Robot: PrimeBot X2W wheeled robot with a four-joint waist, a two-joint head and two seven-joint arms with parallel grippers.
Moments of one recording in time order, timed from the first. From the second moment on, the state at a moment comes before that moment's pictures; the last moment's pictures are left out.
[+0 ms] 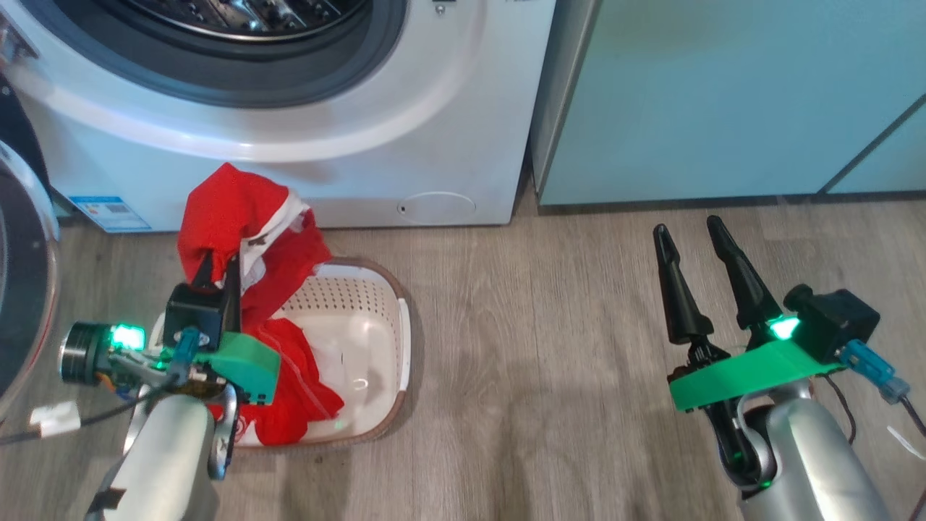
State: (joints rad) left arm -0.31 0.23 -0.24 0.39 -0.05 0.19 -0.25; right arm -0.16 -0.06 0.10 0.16 0.34 0.13 -0.25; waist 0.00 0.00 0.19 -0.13
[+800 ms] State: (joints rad) left arm -0.10 0.08 -0.10 0.03 -0.11 0.05 -0.25; right arm -0.11 -0.06 0.06 0.16 0.33 0.13 -0.25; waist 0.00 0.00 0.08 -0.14
